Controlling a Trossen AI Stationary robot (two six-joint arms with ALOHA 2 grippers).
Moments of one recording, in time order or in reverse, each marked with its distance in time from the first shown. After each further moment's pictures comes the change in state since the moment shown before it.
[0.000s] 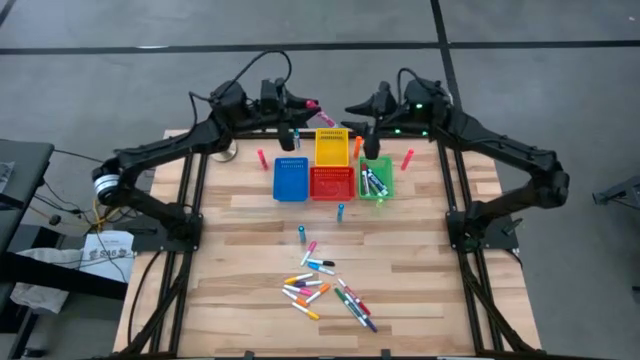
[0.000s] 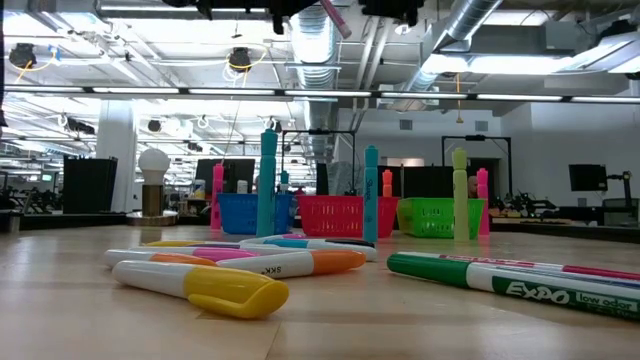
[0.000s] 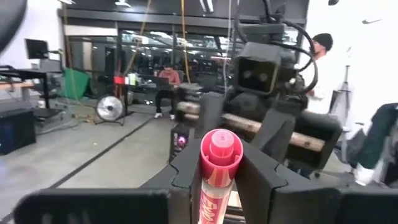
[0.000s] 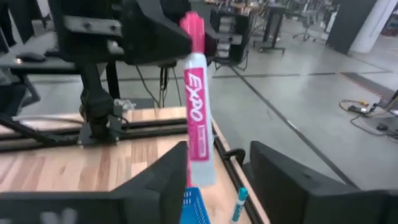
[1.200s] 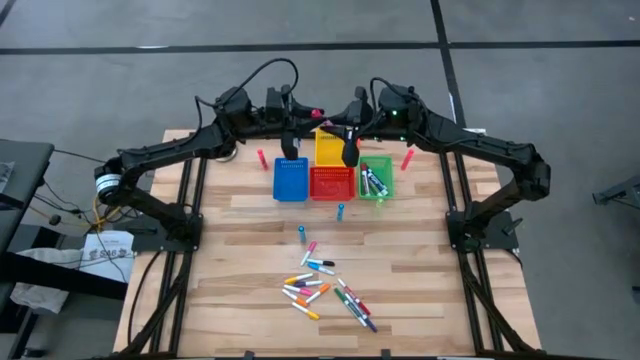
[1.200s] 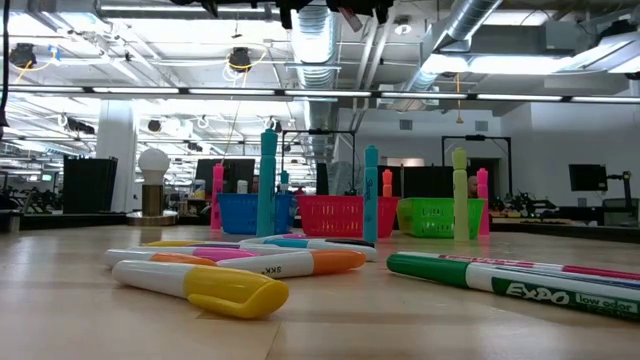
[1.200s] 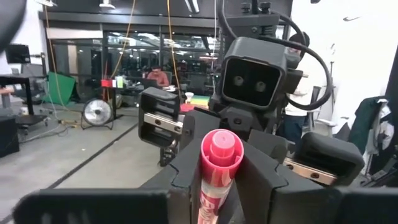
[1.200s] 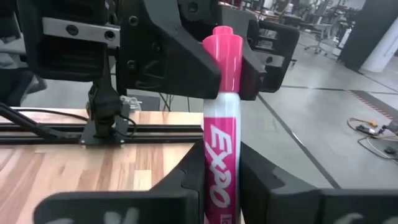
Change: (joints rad) left arm -0.061 0.009 -0.003 0.016 -0.009 0.029; right arm 0.093 0.146 0.102 0.052 0.050 -0.071
